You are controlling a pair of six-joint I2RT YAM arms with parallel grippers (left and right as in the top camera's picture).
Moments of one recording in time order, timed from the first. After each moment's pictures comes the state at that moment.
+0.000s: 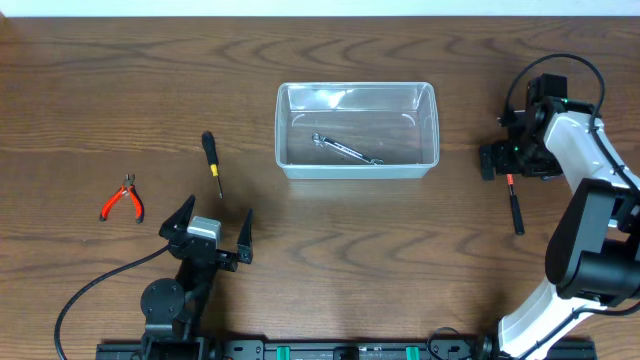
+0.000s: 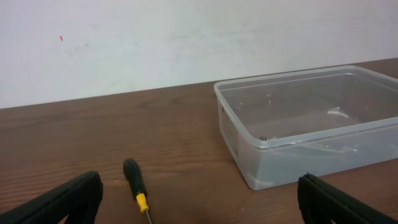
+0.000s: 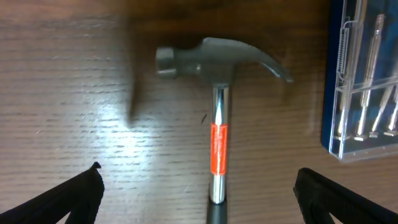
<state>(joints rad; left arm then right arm) -0.04 0.01 0.03 -0.11 0.21 0.06 -0.18 1.92 1.33 -0.90 0.06 -0.19</state>
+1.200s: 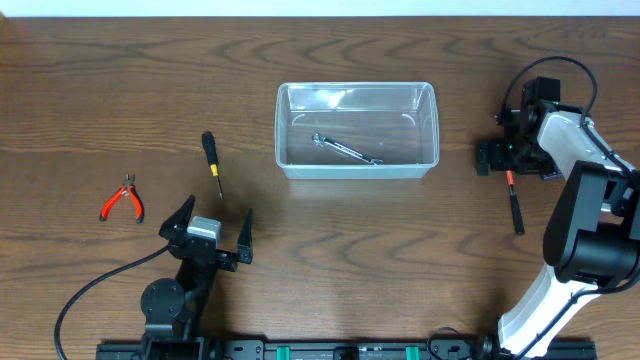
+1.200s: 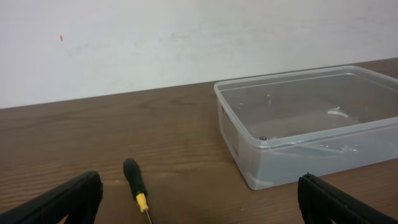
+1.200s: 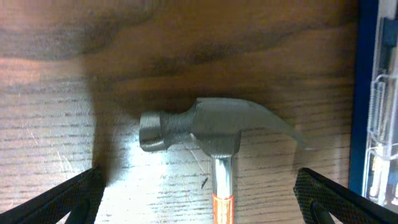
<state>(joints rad) -0.04 0.01 0.03 -0.11 0.21 0.06 -0.19 2.01 1.33 -0.77 0.04 -0.15</state>
